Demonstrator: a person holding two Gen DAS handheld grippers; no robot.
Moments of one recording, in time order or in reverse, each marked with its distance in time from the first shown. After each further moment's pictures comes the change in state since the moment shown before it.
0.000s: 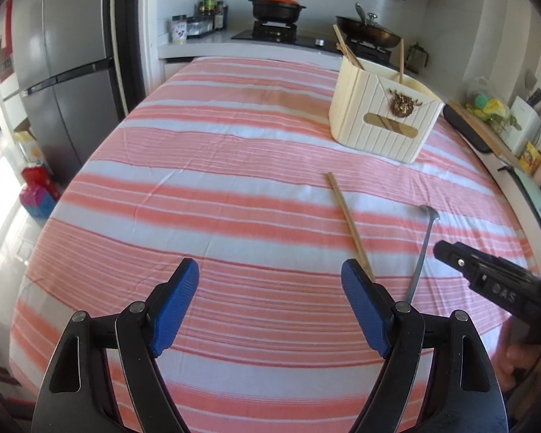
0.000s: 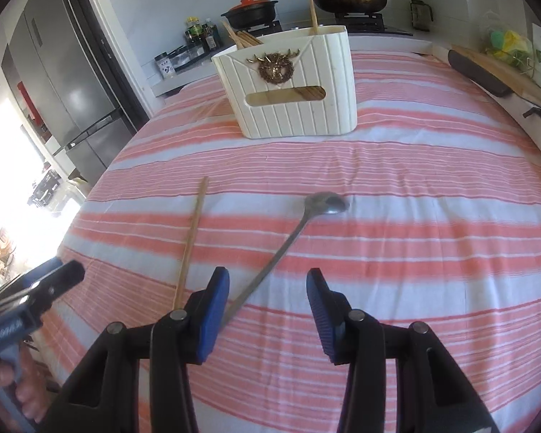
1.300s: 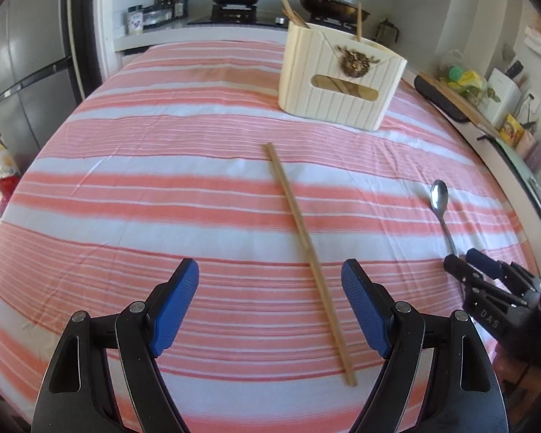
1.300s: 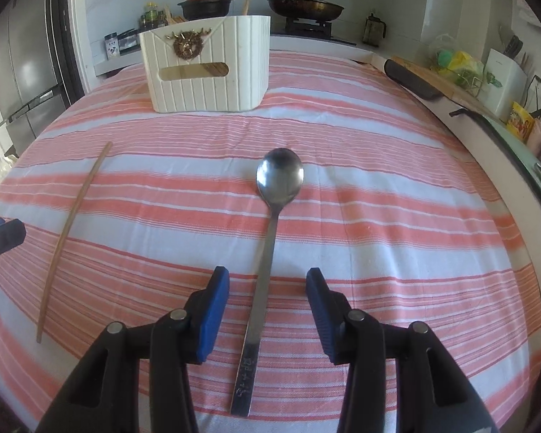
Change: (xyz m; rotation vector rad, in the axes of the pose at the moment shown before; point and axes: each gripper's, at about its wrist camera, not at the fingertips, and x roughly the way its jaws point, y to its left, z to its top) left arm 0.034 -0.058 -0.015 0.086 0.065 -0.095; right arm -0.012 -0.050 -0.039 -0.058 -0.022 -0.304
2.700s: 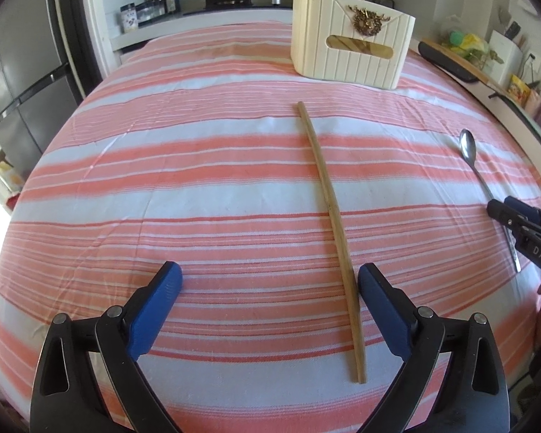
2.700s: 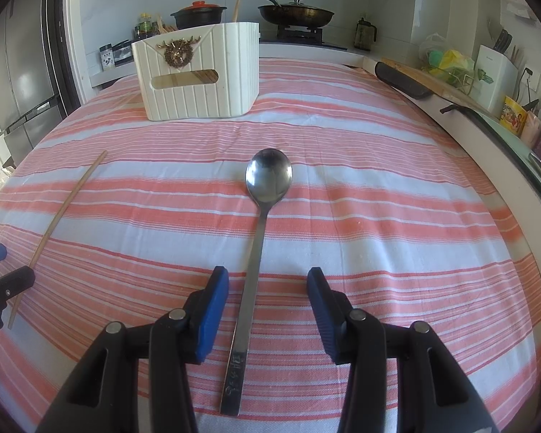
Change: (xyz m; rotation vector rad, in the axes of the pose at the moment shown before) left arm 0.009 0.035 -0.026 0.093 0.043 0.056; right arm -0.002 -0.006 -0.007 0.016 -0.037 -0.008
